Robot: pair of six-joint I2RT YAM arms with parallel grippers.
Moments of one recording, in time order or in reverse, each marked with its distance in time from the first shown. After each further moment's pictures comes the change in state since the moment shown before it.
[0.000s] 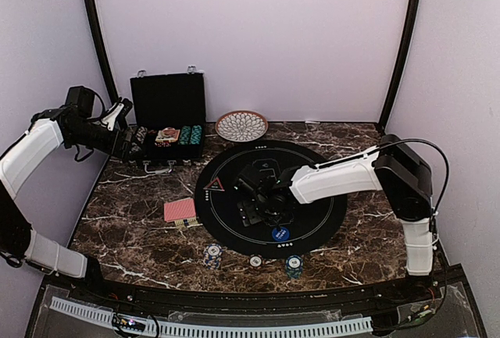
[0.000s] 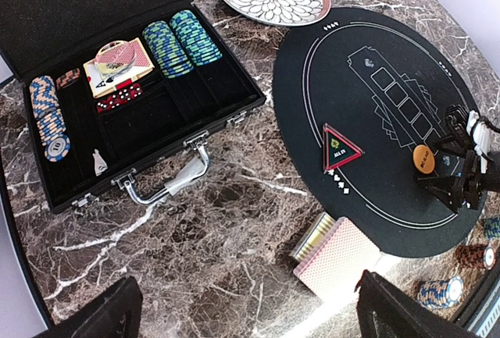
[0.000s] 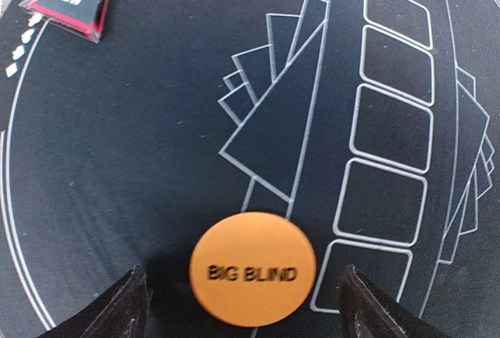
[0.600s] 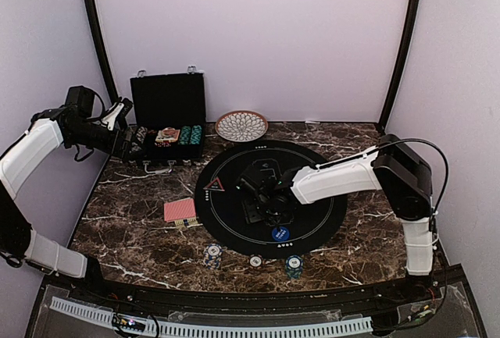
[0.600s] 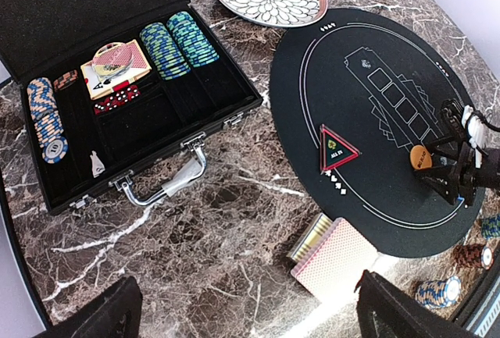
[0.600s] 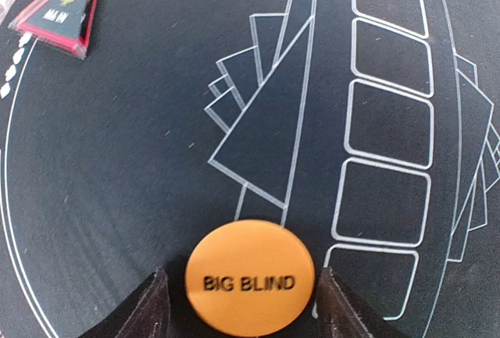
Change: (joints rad) left arm 0.000 0.000 0.003 0.000 0.010 0.000; right arm -0.013 0.003 -0.023 0.041 -0.002 0.058
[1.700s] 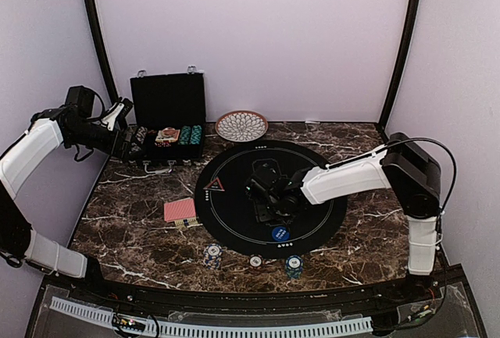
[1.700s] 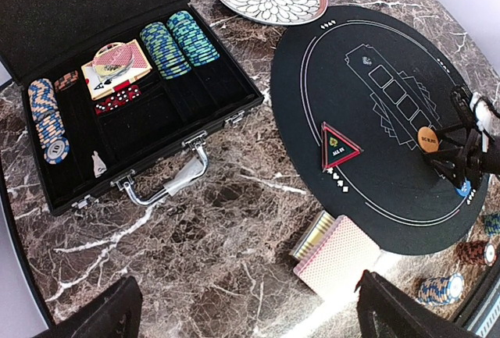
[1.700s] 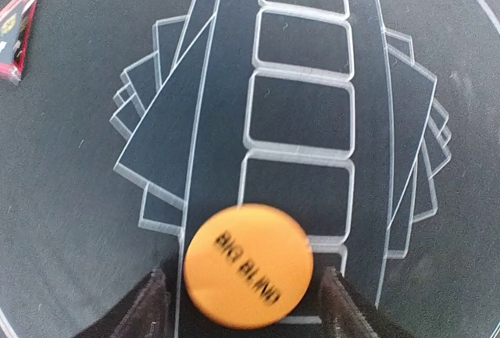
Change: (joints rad) left arm 0.000 0.000 0.002 -0.006 -0.005 0.015; right arm -0.029 -0.056 -0.090 0.016 0.049 0.040
